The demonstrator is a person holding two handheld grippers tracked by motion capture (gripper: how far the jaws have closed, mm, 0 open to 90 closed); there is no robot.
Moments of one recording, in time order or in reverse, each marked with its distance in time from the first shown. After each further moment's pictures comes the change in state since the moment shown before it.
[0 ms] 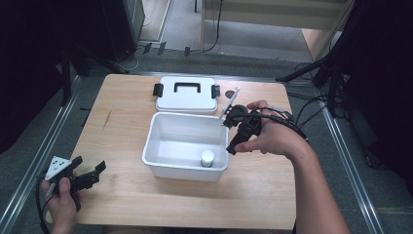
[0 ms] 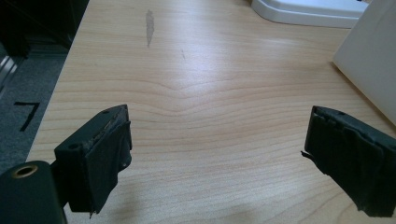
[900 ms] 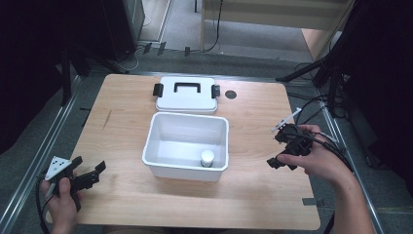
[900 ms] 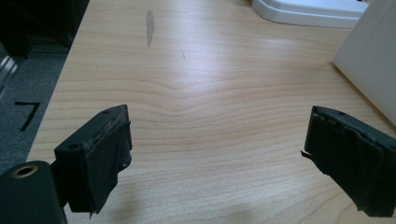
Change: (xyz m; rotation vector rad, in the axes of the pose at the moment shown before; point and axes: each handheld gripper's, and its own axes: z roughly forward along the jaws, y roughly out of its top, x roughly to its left) left arm 0.000 0.000 0.000 -0.004 0.002 -0.002; right arm -0.048 -0.126 0.027 -0.035 -0.017 0.274
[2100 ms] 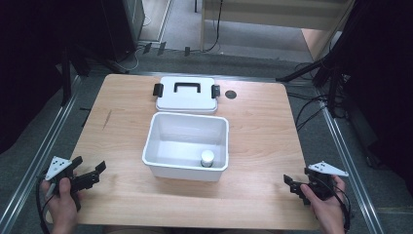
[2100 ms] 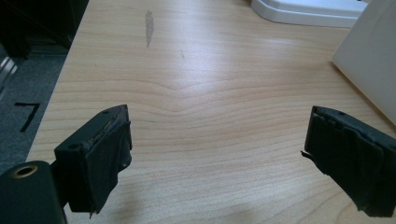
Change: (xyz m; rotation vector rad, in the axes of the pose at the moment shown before) left arm 0.000 0.000 0.000 0.000 -0.001 0.007; right arm -0.022 -0.153 0.102 -0.553 -0.073 0.410
